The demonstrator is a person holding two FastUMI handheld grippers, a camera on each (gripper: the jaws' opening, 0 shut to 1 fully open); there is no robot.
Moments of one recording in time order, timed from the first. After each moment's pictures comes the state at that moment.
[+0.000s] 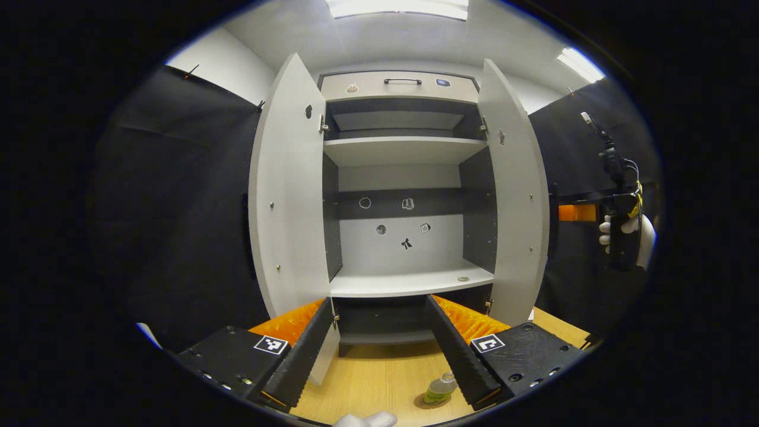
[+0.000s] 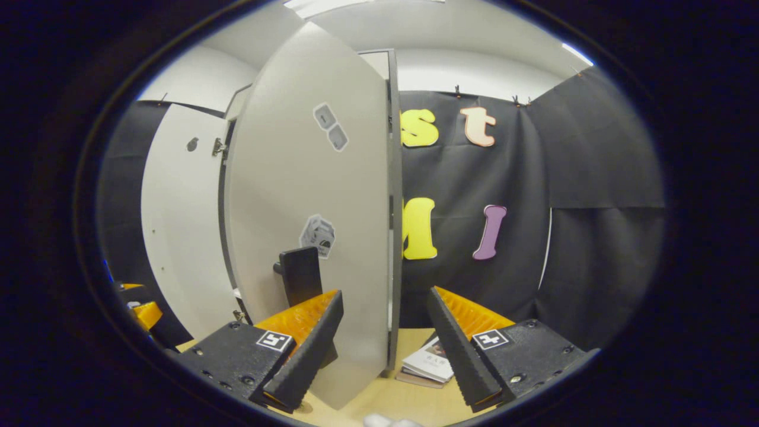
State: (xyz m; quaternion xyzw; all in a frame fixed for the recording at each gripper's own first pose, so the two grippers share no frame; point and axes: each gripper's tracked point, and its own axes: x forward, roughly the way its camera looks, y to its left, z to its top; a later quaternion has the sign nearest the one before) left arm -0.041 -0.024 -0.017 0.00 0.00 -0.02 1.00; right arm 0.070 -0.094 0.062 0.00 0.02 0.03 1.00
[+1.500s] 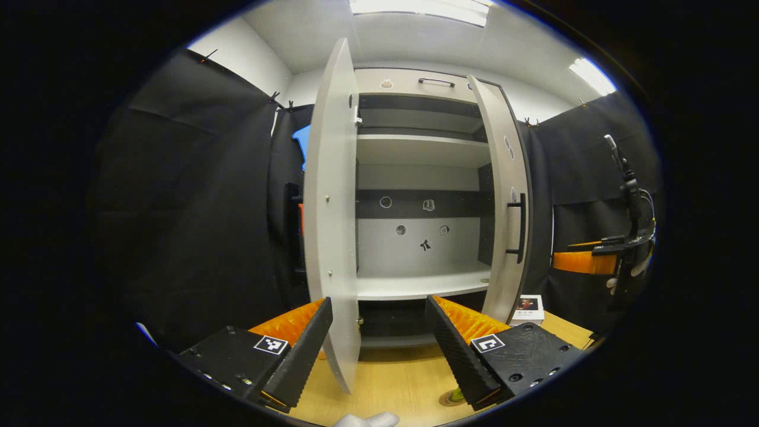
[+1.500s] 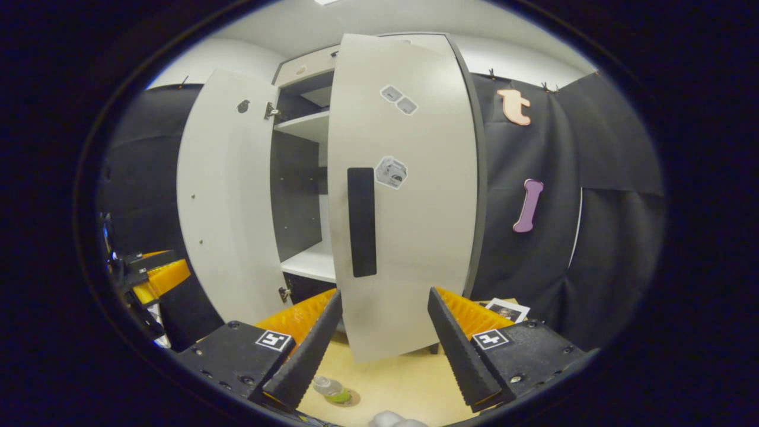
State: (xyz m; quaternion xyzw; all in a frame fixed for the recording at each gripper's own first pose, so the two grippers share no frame) left arm -0.021 0.073 -0.015 -0.02 0.00 -0.02 1.00; right arm 0.027 0.028 -0.015 -0.01 0.08 0.09 0.99
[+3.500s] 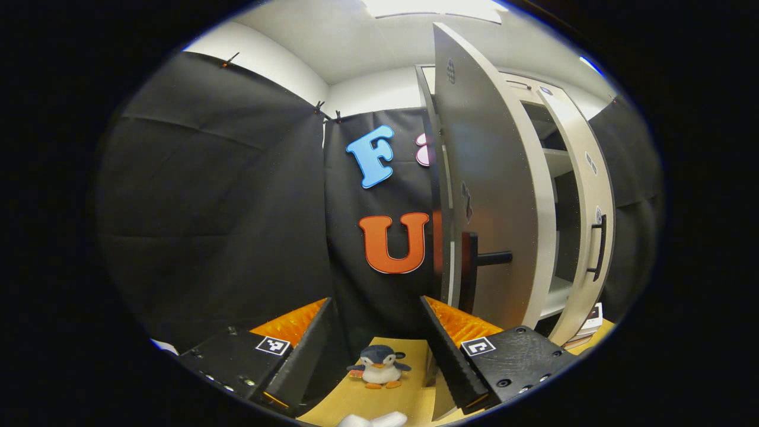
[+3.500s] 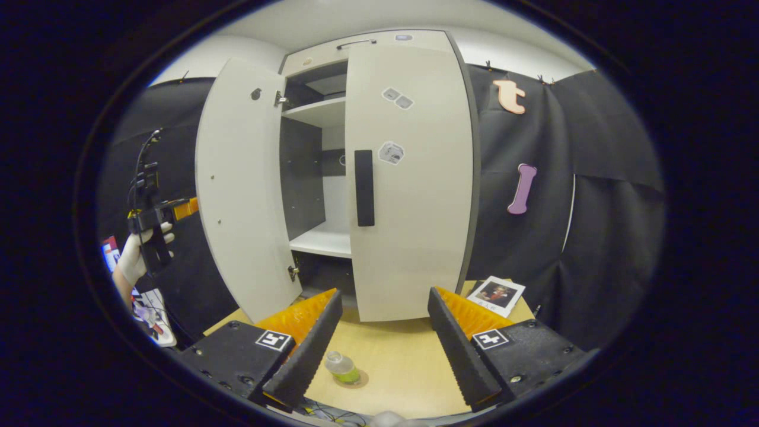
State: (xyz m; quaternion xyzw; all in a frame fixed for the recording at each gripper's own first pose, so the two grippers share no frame) left arm 0.065 0.213 0.025 0.00 -0.02 0.09 1.00; right arm -0.022 0.033 -0.046 0.00 0.12 0.07 0.99
